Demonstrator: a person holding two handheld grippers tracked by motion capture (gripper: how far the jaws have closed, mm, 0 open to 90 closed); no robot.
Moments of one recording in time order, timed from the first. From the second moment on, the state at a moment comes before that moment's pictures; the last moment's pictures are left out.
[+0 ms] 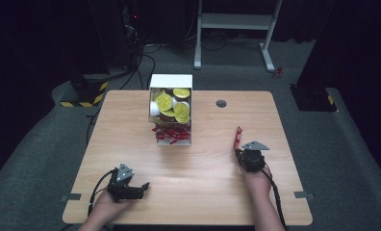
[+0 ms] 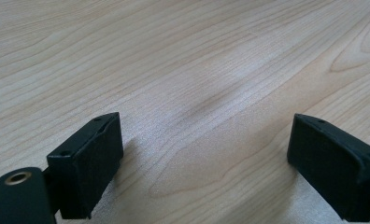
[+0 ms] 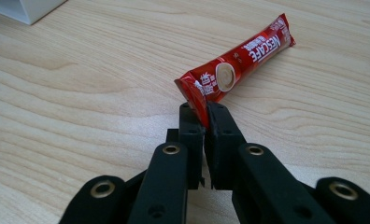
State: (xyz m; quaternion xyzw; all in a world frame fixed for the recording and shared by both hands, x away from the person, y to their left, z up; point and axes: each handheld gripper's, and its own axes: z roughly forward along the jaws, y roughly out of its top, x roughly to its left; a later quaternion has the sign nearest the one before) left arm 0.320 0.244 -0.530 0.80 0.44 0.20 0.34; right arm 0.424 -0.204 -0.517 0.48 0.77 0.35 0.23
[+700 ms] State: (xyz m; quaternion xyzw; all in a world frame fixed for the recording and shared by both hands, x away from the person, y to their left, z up) left arm 0.321 0.244 -0.530 0.81 0.43 0.20 0.35; right arm 0.417 -0.207 -0.503 0.50 0.74 0.39 0.23
